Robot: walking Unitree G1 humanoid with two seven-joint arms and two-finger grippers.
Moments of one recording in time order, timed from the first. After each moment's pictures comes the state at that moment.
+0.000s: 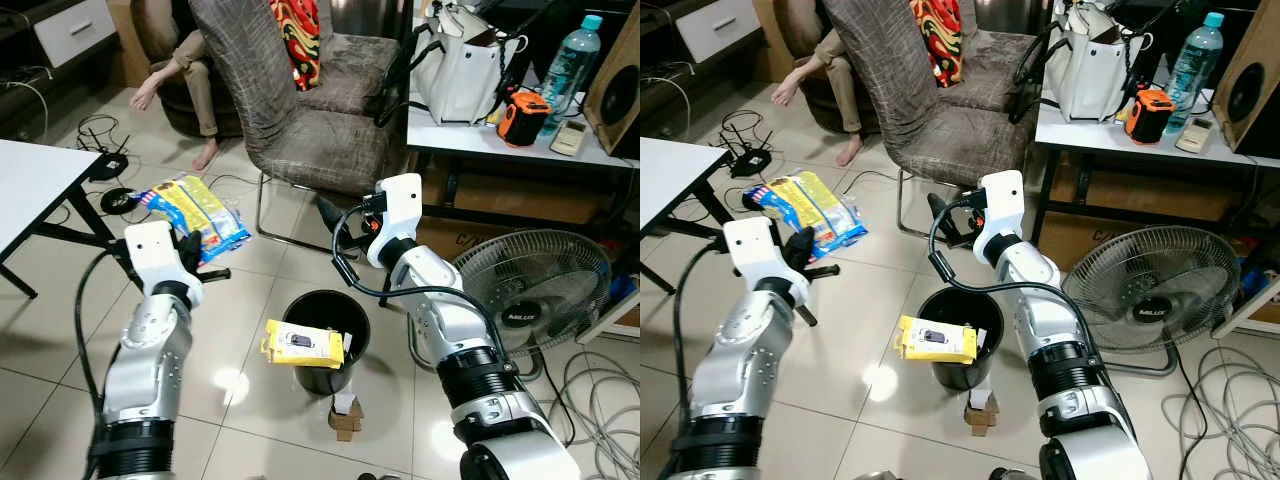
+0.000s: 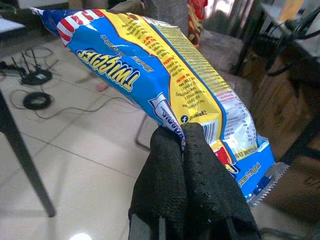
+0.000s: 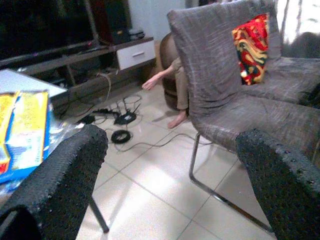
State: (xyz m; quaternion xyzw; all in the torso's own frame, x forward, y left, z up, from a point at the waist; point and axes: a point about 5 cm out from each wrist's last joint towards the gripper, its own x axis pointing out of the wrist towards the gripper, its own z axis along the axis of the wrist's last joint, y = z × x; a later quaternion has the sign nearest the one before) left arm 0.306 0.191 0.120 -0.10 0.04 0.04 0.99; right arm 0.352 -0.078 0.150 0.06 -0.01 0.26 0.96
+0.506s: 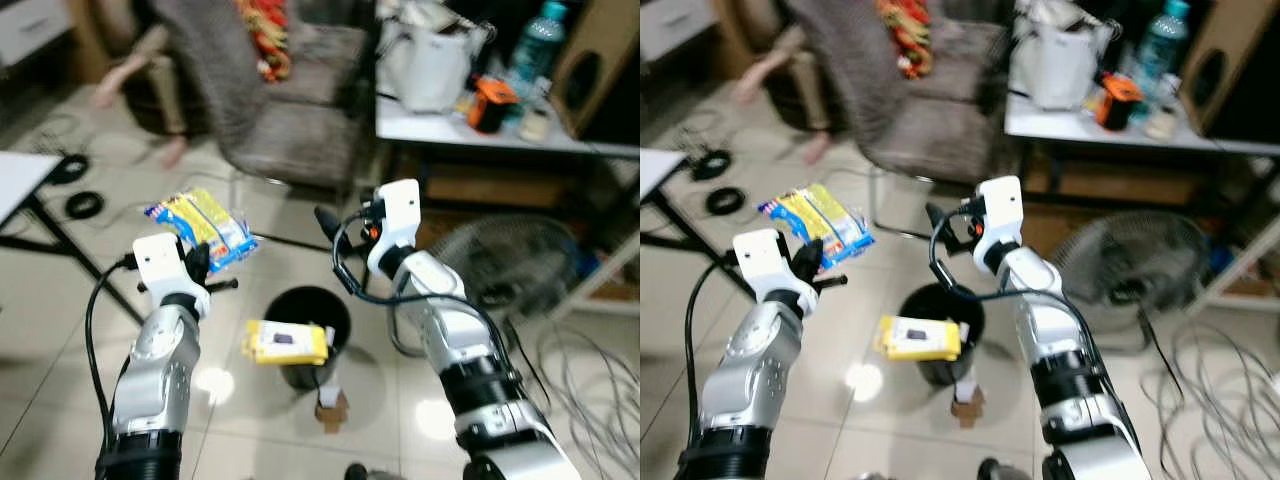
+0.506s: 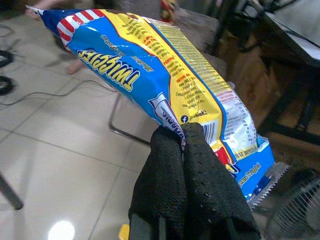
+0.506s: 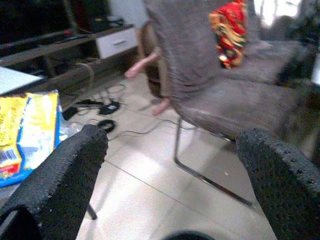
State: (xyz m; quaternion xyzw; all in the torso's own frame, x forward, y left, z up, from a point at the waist) left arm 0.299 0.189 0.108 -0.11 0.06 0.04 0.99; right arm 0.345 -0.077 0.143 0.06 0.01 0.26 0.96
